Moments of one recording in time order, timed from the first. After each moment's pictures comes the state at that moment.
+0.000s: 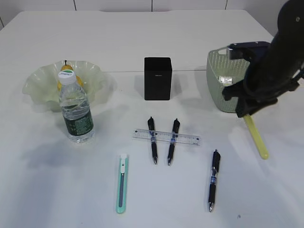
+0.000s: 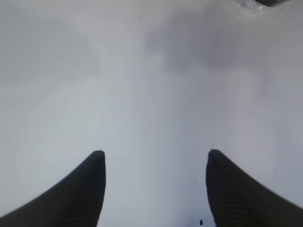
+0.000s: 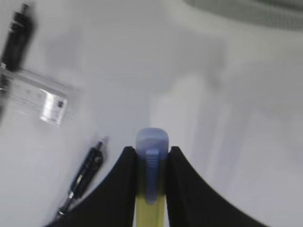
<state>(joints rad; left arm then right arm) -0.02 1.36 -0.96 -0.10 1.00 -0.05 0.16 1.84 -1.33 0.02 0.90 -0.03</state>
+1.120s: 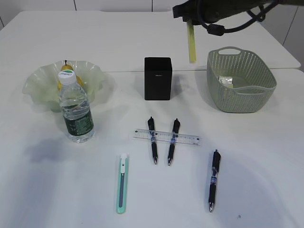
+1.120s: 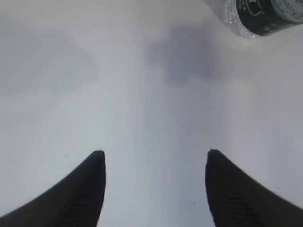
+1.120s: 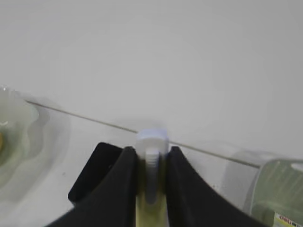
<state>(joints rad) -0.02 1.36 -0.96 -0.11 0.93 -0.05 0.27 1.97 -1.70 0.08 0.33 -0.10</state>
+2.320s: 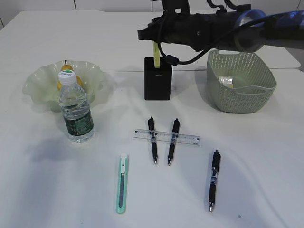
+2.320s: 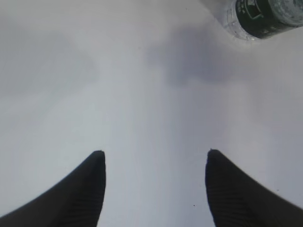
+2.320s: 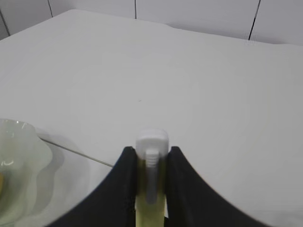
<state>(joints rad) -0.02 1.36 -0.96 -0.11 0.92 -0.05 0.37 2.27 -1.86 0.10 -0.02 -0.14</state>
